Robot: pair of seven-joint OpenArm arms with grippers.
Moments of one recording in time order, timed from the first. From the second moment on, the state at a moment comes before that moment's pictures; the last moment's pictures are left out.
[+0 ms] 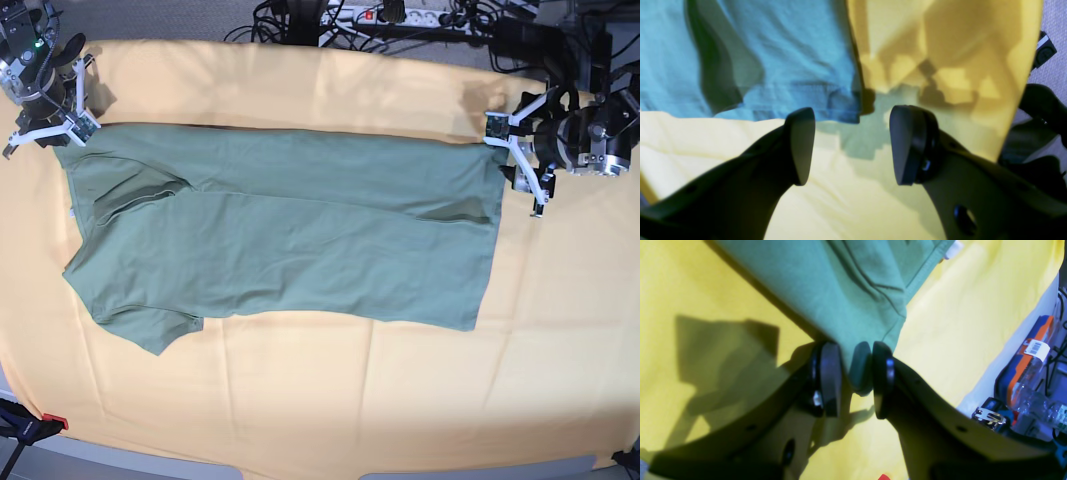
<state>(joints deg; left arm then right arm) -6.5 -70.9 40.6 112.9 -6.8 -45.2 31.4 -39.9 44.6 8.1 110.7 -5.8 16.8 -35.2</state>
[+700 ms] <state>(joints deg) -6.3 -68.8 40.6 111.4 -1.8 -44.0 29.4 -39.9 44.6 8.1 110.7 -5.8 16.9 -35.2</state>
